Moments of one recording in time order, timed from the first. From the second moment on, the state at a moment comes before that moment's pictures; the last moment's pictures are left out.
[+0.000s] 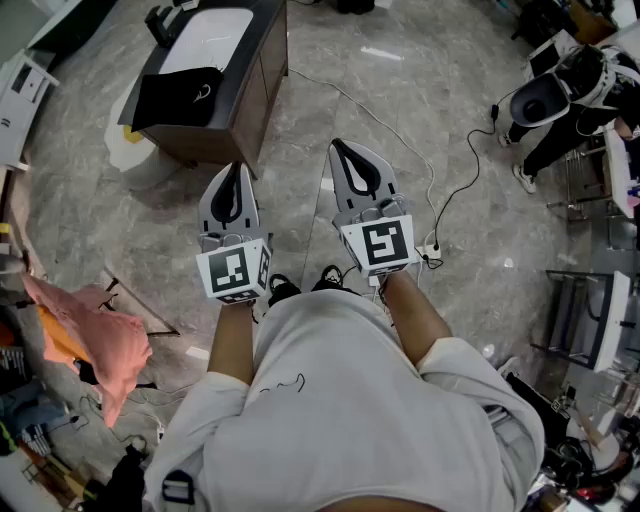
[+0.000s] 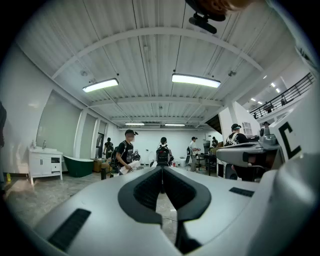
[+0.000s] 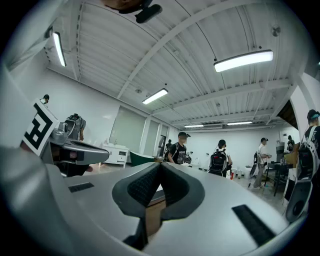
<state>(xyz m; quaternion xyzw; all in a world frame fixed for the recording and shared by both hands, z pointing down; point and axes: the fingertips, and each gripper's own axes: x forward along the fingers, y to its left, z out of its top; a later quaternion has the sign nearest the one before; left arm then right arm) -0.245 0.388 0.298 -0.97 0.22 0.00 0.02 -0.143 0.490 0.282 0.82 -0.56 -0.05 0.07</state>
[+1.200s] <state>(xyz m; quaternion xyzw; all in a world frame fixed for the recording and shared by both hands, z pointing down) -0.291 0.422 0.322 -0.98 0.21 -0.05 0.01 -0.214 0.488 0.304 0.77 -0.64 0.00 0.04</state>
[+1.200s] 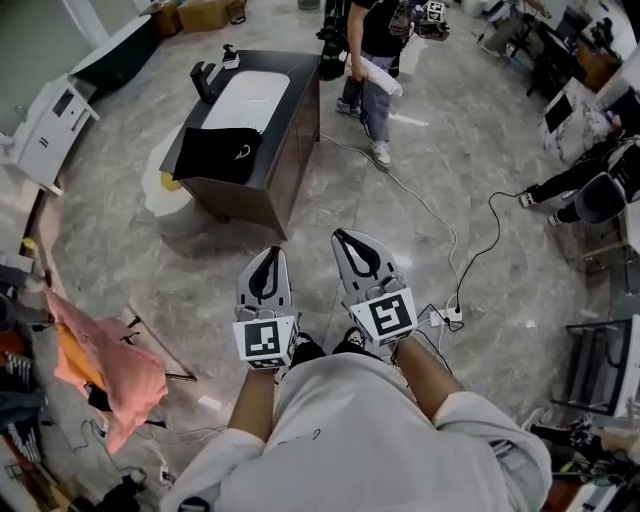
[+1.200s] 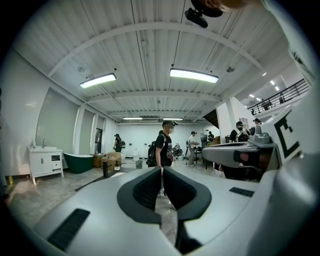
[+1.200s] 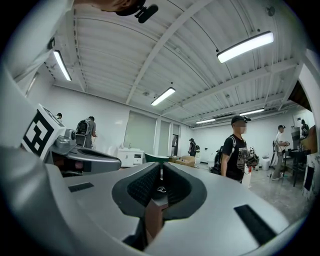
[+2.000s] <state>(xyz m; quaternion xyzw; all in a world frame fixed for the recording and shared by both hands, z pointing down) -0.354 0.362 0.347 -0.98 0.19 -0.06 -0.02 -0.278 0.418 0.319 0.75 -0.65 -0.02 0.09</state>
